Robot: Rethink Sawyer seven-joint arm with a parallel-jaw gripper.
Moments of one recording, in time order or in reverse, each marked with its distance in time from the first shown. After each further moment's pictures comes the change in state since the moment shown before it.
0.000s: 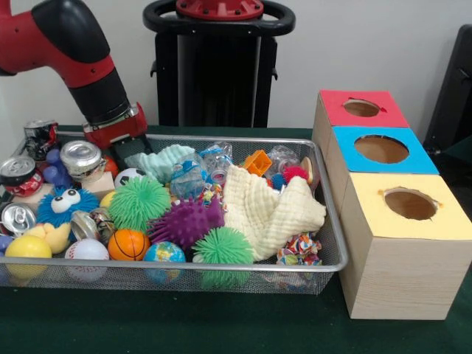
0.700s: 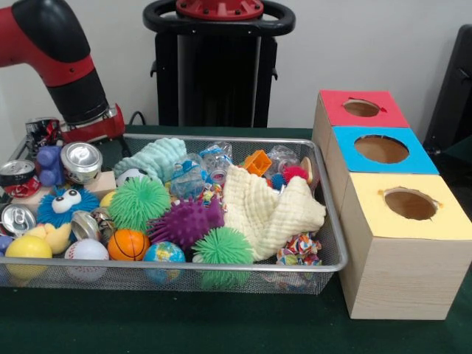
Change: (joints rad) arm -0.032 -0.015 0.022 -0.039 -0.047 0.048 -0.014
